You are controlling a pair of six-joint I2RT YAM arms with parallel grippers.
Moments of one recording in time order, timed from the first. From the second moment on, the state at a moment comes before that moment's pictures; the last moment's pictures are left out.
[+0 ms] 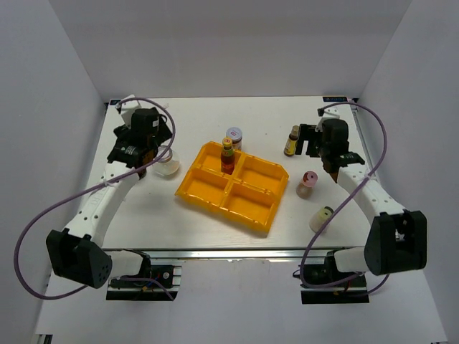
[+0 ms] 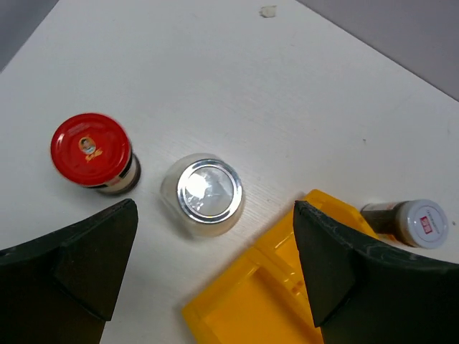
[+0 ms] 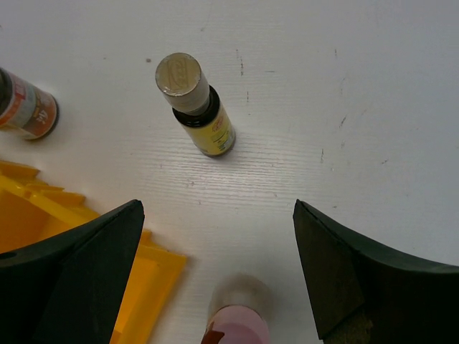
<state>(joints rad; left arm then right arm) -0.31 1.31 1.26 -0.51 -0.55 -0.55 0.19 1.32 0.95 -0.13 0.03 0.14</state>
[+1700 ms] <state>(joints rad) -0.22 1.27 1.12 -0.48 -0.48 -0.61 0.24 1.83 1.42 -0.26 0.13 0.05</state>
